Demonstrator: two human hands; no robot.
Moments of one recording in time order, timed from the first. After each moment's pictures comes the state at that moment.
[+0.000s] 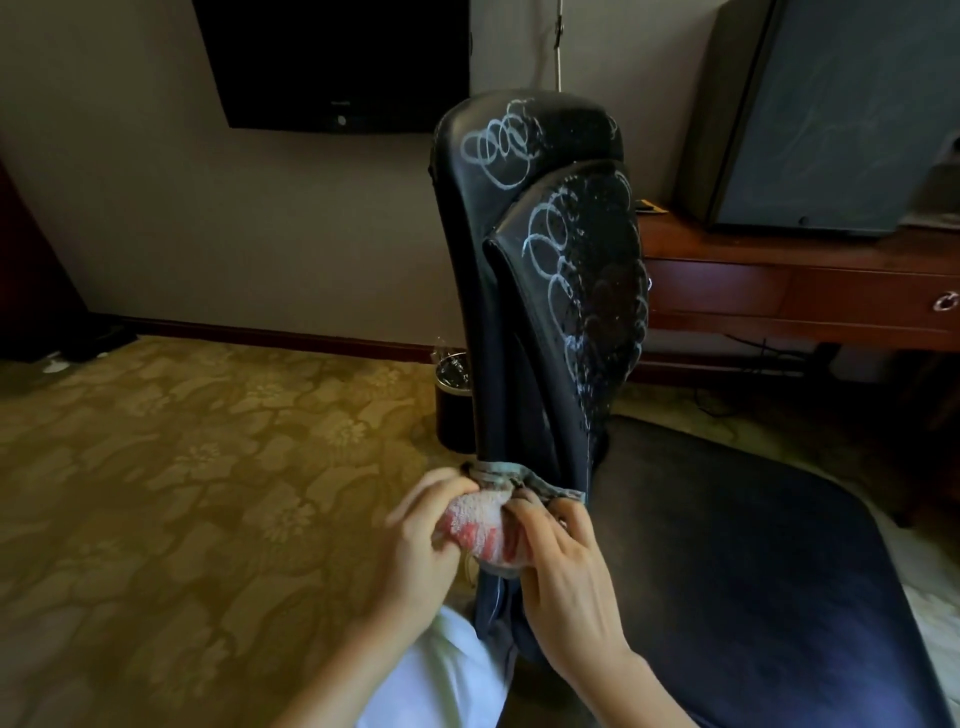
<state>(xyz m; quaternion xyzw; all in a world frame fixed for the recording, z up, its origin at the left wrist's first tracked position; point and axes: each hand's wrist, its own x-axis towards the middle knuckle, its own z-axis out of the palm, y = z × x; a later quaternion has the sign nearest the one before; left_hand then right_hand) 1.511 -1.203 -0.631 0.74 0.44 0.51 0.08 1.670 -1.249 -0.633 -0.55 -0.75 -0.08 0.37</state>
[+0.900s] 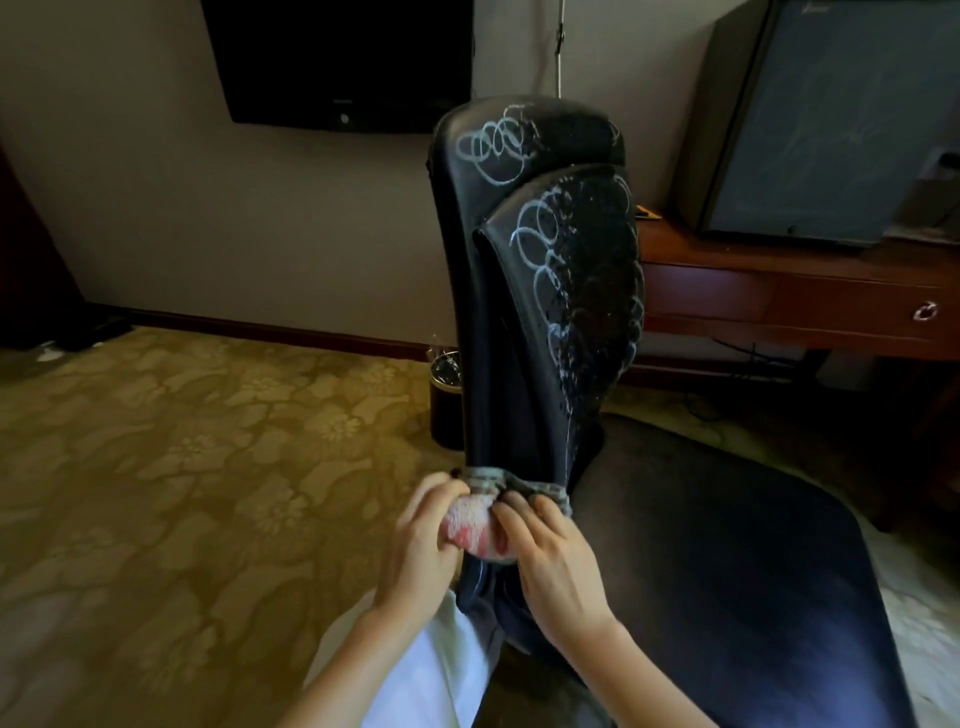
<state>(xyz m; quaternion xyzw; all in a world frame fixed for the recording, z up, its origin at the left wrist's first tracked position) 1.523 -1.202 -0.668 0.73 0.48 0.47 0.12 1.687 -1.236 -0.661 -0.54 -0.79 -0.12 0.26</state>
